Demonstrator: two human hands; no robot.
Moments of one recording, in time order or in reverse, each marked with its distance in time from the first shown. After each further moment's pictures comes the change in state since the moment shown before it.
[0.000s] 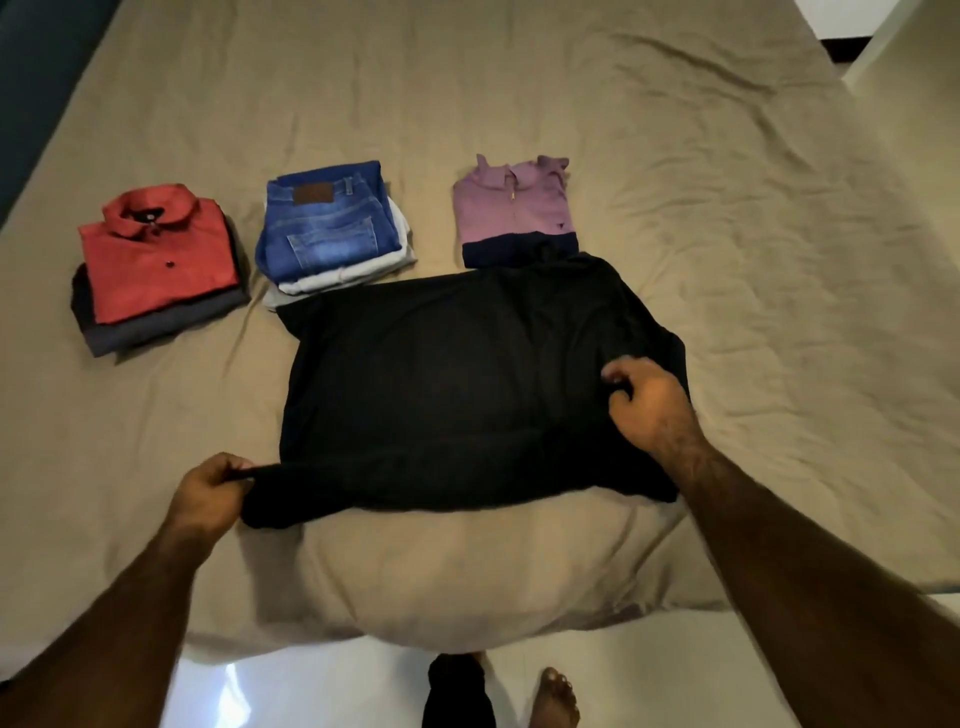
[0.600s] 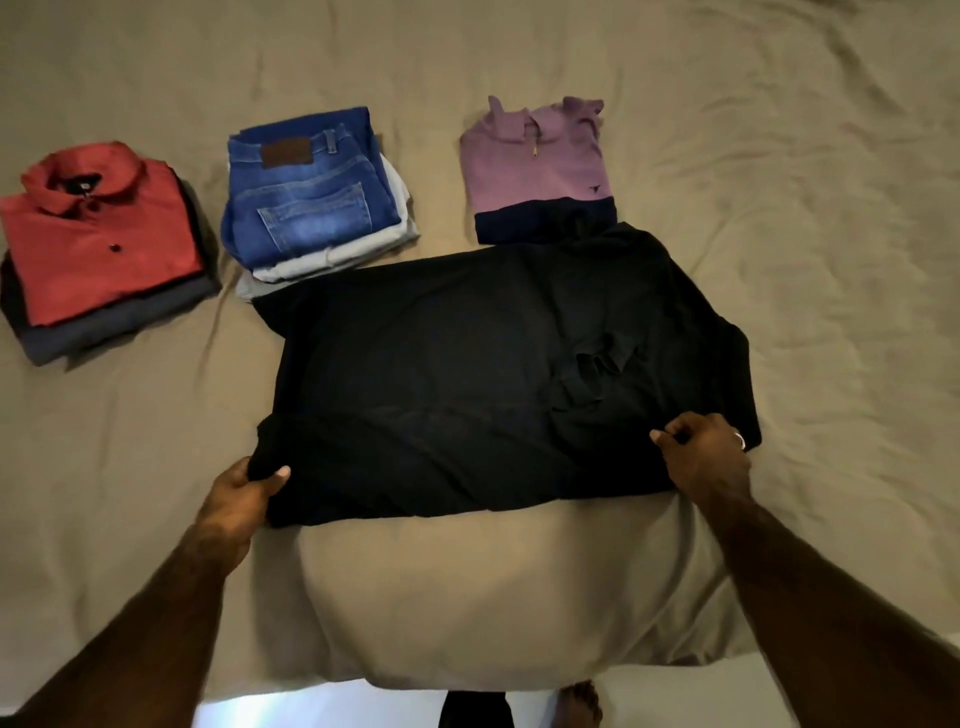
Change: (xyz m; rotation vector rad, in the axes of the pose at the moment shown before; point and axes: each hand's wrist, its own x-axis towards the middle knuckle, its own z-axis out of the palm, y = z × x) left_hand 0.094 0.003 0.069 -0.245 -0.182 -0.249; right_hand 0.045 0.072 0.079 -0.139 0.080 0.440
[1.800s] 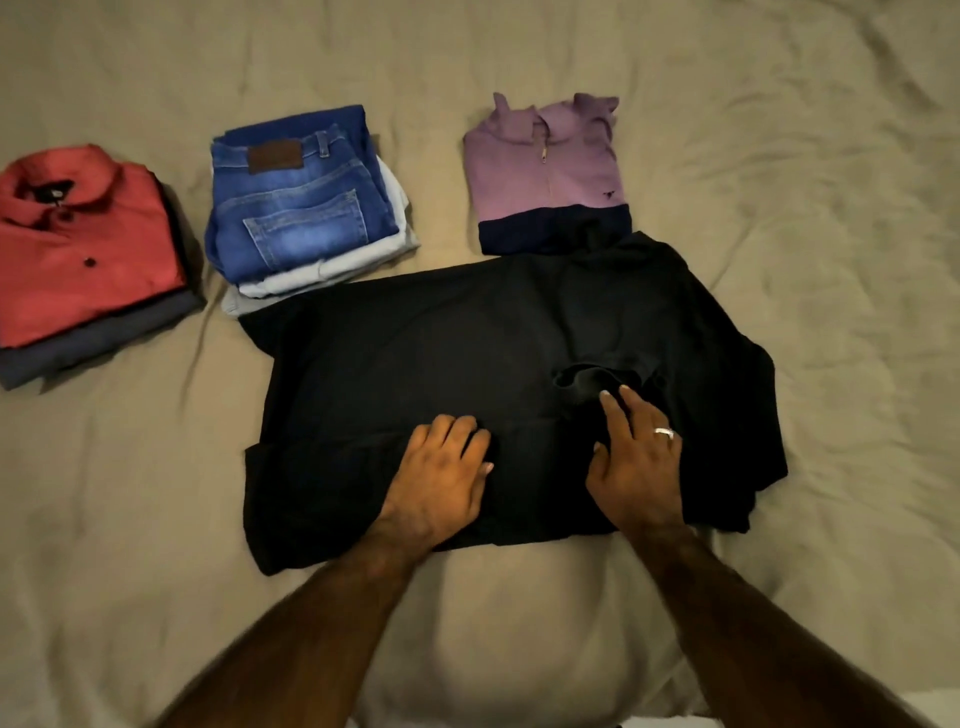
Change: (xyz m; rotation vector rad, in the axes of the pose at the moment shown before) left_hand -0.042 0.047 0.184 1.152 -0.064 1.330; right_hand -0.023 -0.076 0.068 -0.142 0.256 -0.552
